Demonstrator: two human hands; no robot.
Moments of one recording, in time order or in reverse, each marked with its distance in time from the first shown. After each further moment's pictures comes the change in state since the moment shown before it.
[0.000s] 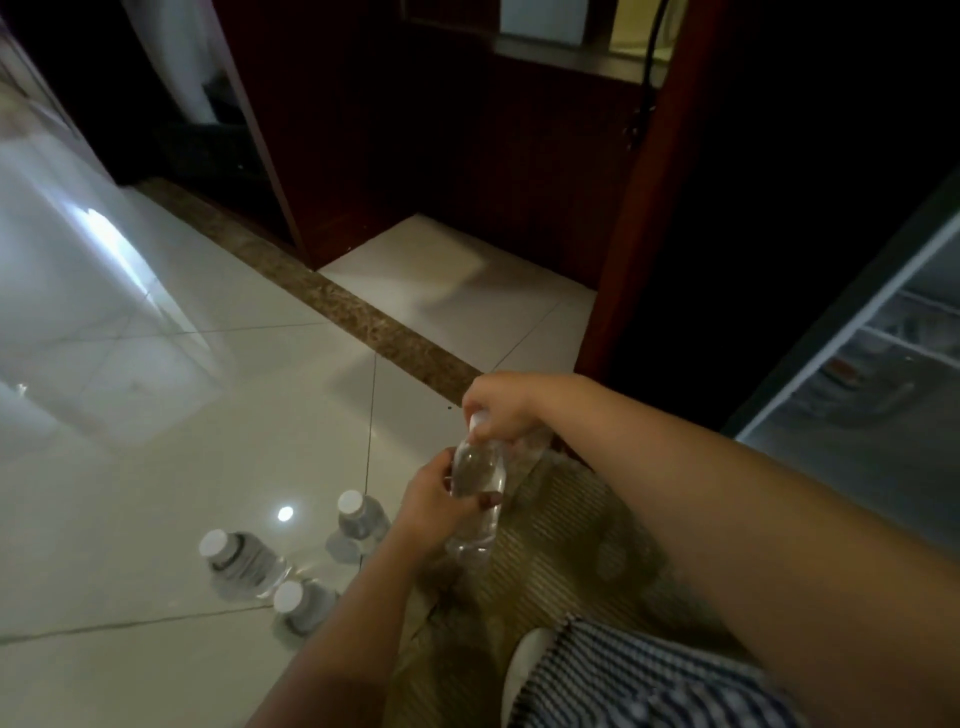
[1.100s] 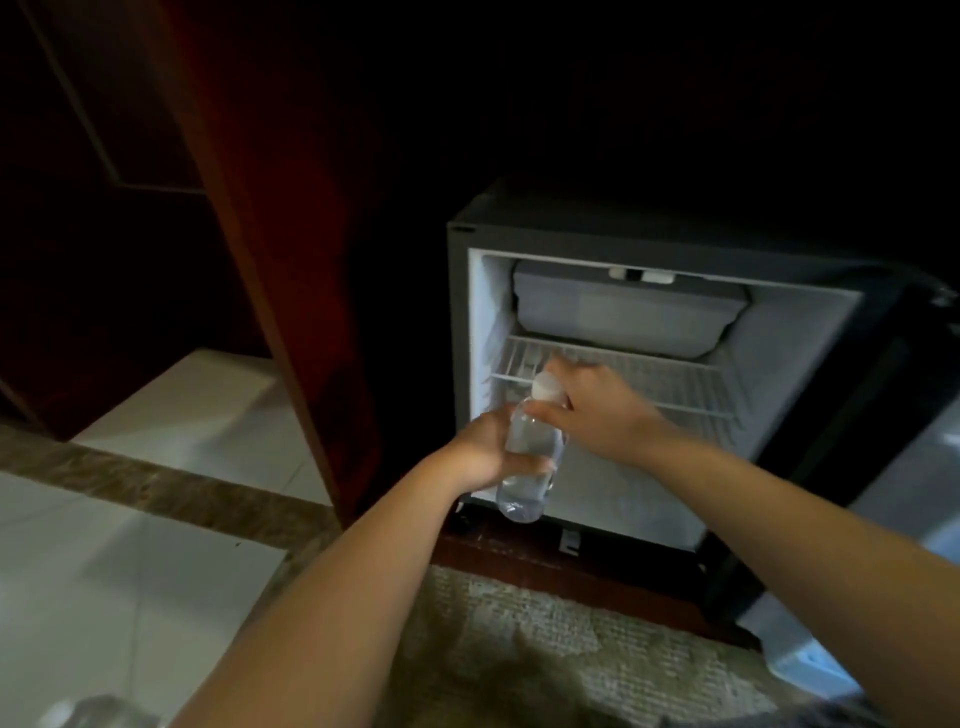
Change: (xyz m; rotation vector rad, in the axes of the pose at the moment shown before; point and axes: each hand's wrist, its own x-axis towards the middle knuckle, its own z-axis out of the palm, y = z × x) left_hand -0.022 0.277 0.237 0.257 -0.613 0.458; right_hand -0.314 0.227 -0.018 0.147 0.884 0.315
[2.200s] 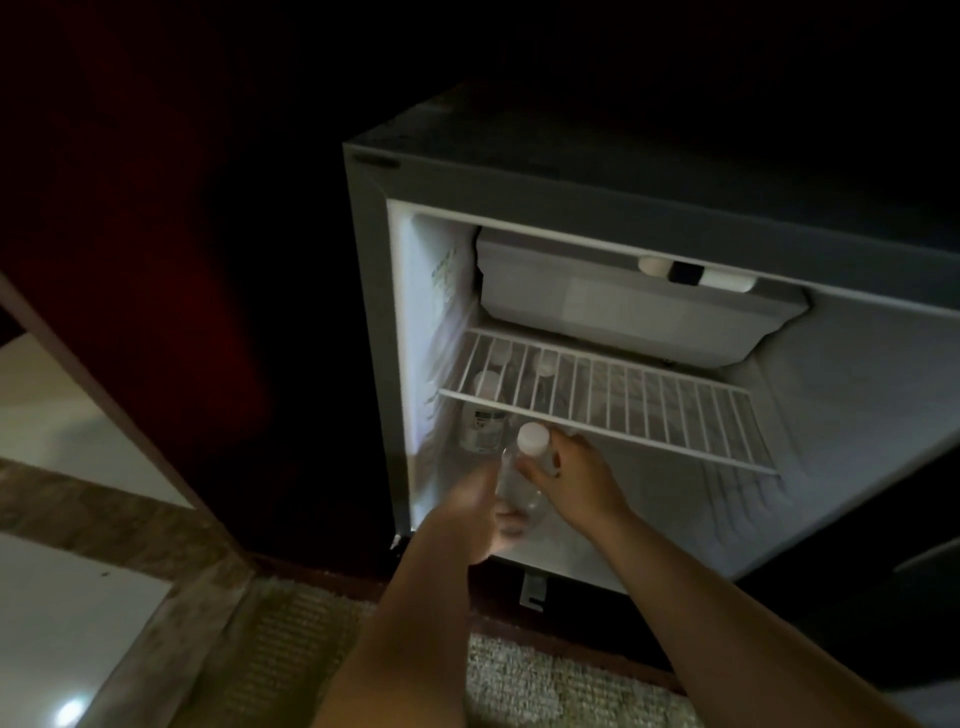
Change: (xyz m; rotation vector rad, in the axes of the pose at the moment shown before) left_hand 0.140 -0.066 0.069 -1.092 0.056 -0.685; right_hand 0.066 0.142 0.116 0.200 0.030 0.454
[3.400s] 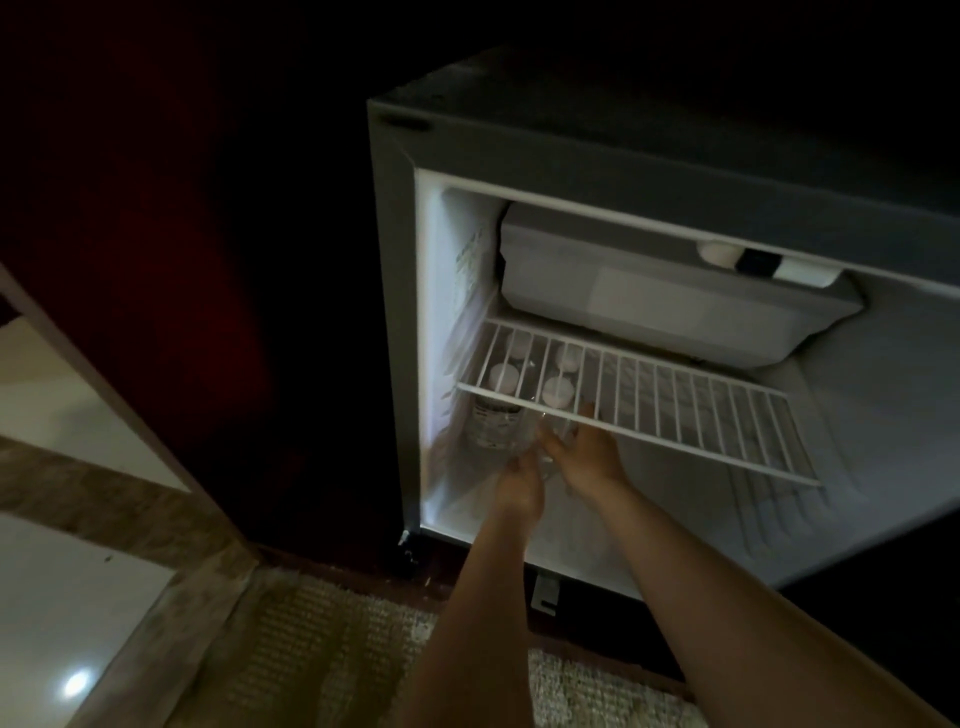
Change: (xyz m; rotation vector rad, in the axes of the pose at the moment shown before) left_hand 0.034 -0.006 0.019 0.371 0.238 0.323; right_hand 0.043 0.007 0.021 0.237 0.057 0.265
